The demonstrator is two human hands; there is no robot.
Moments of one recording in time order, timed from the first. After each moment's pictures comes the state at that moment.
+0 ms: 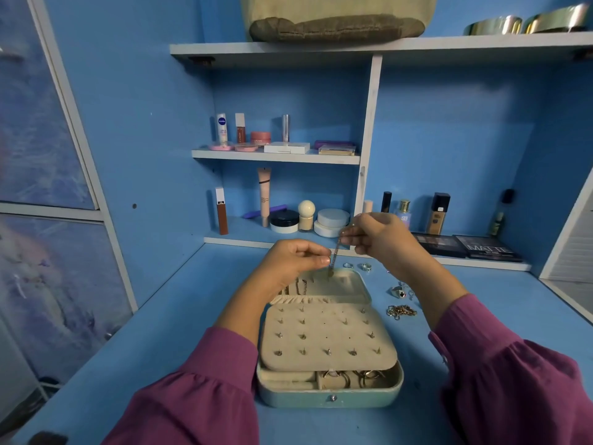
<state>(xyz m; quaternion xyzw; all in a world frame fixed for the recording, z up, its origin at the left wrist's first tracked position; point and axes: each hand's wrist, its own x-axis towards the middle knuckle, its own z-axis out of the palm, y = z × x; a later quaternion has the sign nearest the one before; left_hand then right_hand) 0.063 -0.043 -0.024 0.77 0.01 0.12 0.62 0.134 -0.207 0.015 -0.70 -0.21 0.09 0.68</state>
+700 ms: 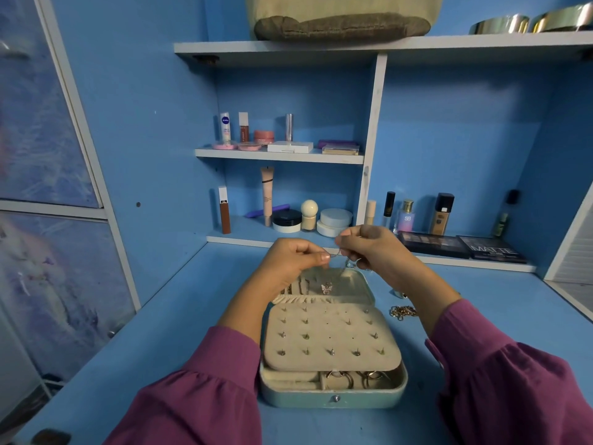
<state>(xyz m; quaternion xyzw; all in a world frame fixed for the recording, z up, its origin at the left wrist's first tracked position) 0.065 -0.040 -0.025 0.79 0.02 0.15 0.59 0.133 -0.203 0.000 -0.75 -0.25 0.13 0.60</state>
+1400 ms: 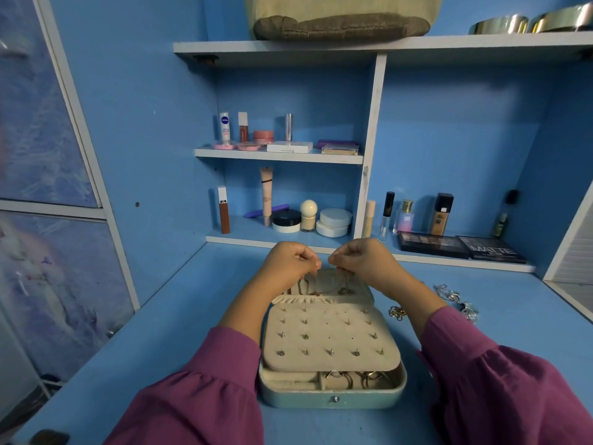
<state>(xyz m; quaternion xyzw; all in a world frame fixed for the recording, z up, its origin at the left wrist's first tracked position) 0.068 -0.037 -0.030 0.85 0.08 0.14 0.50 0.134 -0.193 -0.019 -0.84 -0.26 0.06 0.47</state>
